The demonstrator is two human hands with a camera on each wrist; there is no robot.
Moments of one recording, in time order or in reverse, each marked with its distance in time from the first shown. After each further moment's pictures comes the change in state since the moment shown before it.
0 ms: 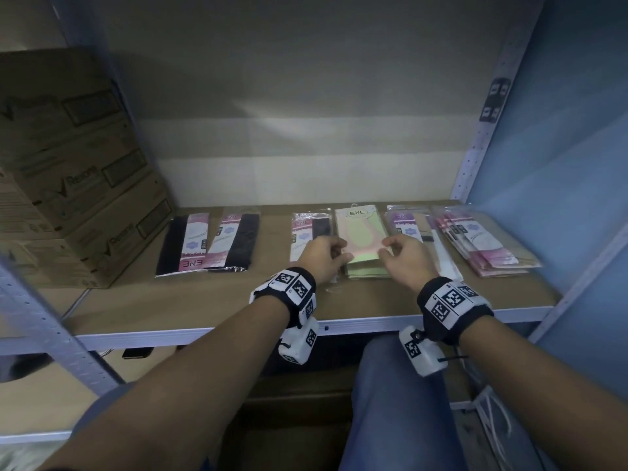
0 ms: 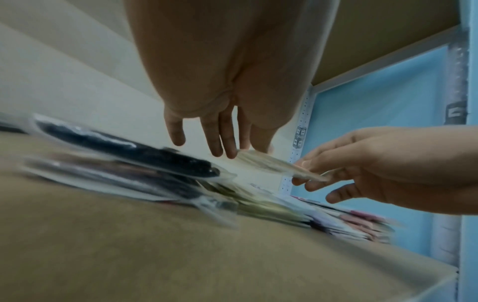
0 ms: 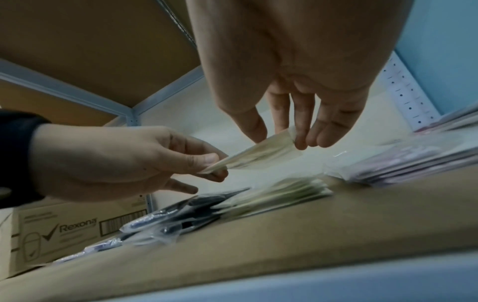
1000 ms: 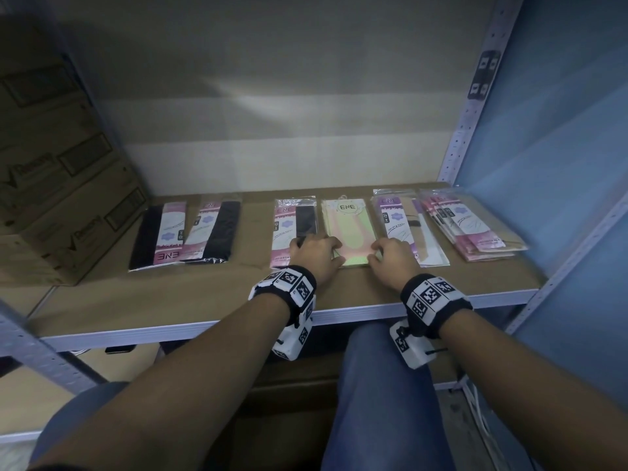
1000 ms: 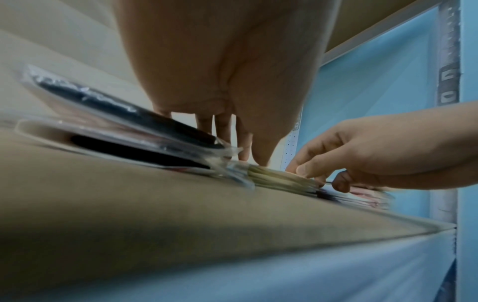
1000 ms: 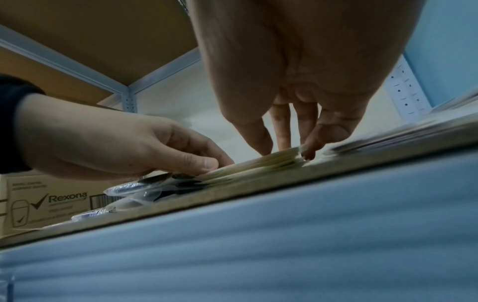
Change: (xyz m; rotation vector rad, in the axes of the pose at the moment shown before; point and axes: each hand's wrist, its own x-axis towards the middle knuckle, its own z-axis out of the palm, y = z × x) left_hand 0.007 -0.008 0.035 0.433 -0.073 0.050; right_hand 0.008 0.035 0.016 -0.288 -0.089 -0.003
